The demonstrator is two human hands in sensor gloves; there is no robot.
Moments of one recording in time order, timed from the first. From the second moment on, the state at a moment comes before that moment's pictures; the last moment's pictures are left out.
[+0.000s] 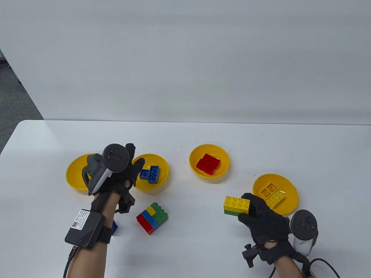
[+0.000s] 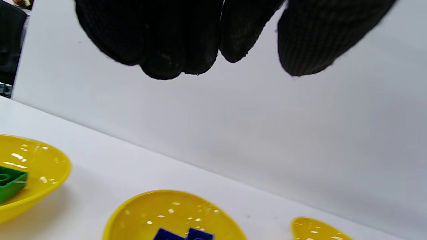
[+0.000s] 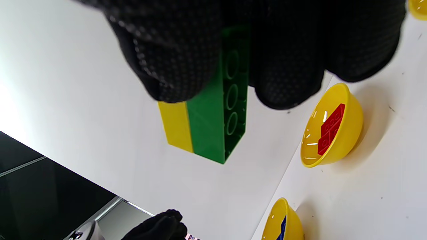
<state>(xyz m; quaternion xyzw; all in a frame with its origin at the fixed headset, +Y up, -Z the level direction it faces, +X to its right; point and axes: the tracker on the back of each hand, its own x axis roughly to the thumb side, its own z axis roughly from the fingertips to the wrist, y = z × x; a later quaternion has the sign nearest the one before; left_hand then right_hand) -0.222 -0.577 -0.369 0.08 -0.01 0.20 0.98 0.212 -0.678 -0.271 0.10 -0.09 0.77 0.62</state>
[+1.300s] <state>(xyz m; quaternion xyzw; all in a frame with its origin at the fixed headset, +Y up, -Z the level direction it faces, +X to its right) -0.125 -0.702 -0.279 -0.10 -0.28 0.42 0.86 0.104 -0.679 -0.228 0.35 -0.13 0.86 0.34</state>
